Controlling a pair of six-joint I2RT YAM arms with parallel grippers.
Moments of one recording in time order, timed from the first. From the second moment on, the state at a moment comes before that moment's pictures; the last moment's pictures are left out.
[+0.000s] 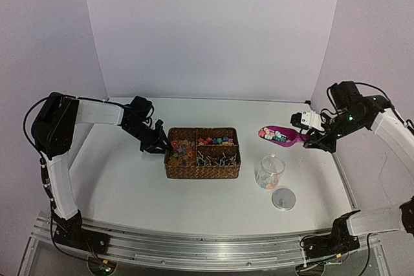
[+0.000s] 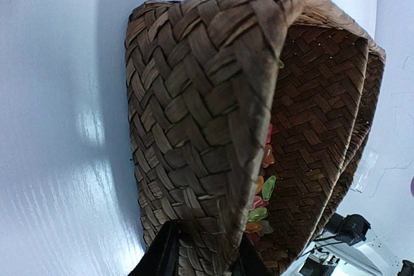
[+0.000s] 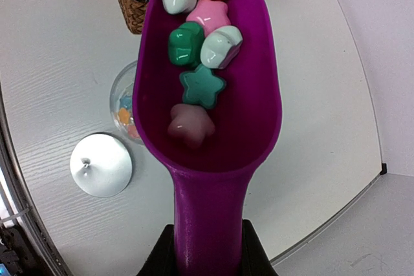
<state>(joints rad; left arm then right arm) -0.44 1.95 1.29 -0.45 0.58 -0.64 0.23 1.17 1.18 -1.07 -0.25 -0.99</state>
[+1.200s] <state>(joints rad) -0.44 1.95 1.29 -0.45 0.58 -0.64 0.18 1.17 1.06 -1.17 -0.07 -1.19</state>
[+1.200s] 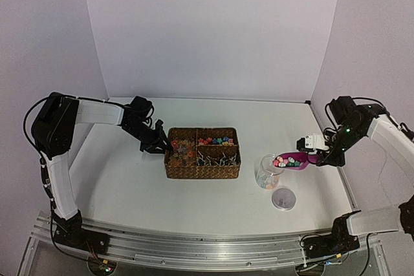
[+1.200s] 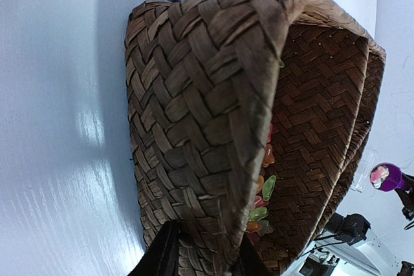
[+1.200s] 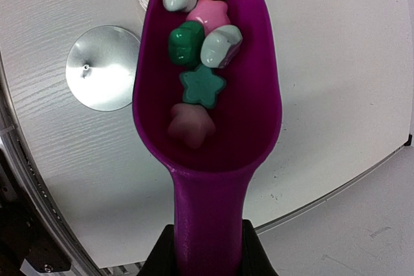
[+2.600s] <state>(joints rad) -0.44 1.95 1.29 -0.45 0.59 -0.64 0.37 1.33 1.40 -1.17 0.19 -1.27</state>
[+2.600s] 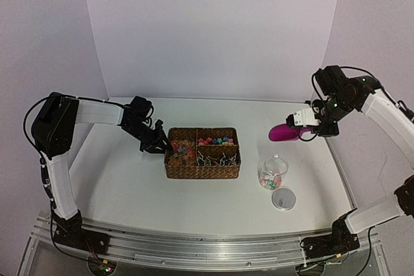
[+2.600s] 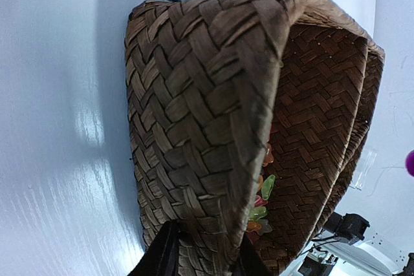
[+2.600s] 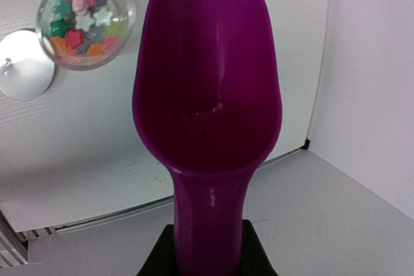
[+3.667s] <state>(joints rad) -0.44 1.95 1.29 -0.45 0.59 -0.63 0.87 1.79 1.59 -1.12 0.56 -1.19</state>
